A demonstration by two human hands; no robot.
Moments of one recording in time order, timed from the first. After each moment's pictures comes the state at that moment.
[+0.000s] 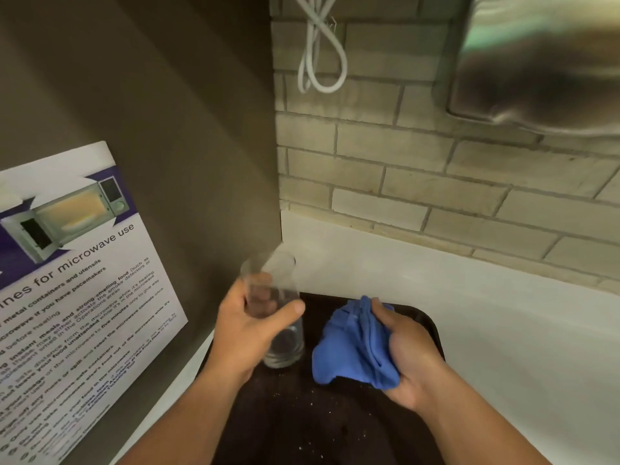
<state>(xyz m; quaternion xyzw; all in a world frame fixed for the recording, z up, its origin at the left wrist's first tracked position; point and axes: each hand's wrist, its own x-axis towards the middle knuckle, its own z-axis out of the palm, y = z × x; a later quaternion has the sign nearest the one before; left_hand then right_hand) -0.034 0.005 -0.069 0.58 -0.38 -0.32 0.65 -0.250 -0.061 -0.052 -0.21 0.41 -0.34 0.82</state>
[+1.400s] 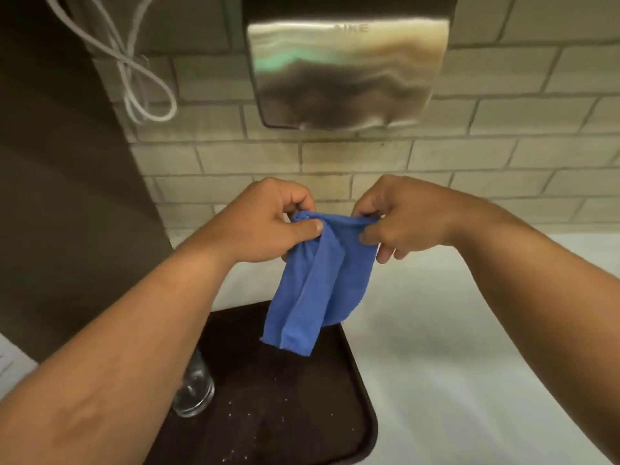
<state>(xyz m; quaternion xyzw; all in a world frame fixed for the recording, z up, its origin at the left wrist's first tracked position) -0.168 -0.091 0.109 0.44 -0.80 -0.25 0.33 -0.402 -0.079 0.144 -0.79 0.55 -0.11 0.25</state>
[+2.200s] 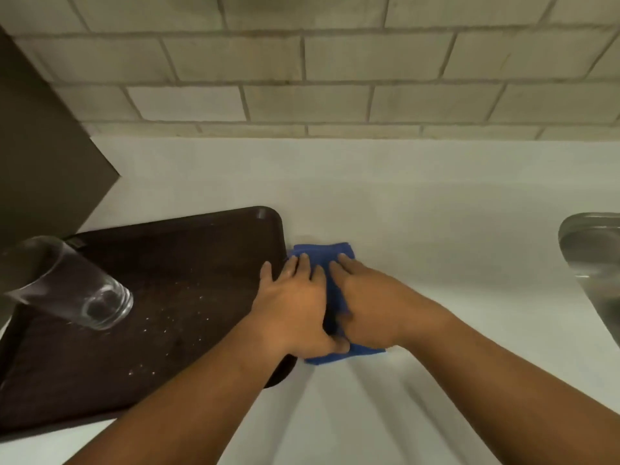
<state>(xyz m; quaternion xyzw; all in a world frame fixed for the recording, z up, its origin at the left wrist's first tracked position) -0.331 -0.021 -0.111 0.58 -0.79 -0.13 -0.14 -0.486 -0.037 -0.098 -0.82 0.50 0.07 0.27</state>
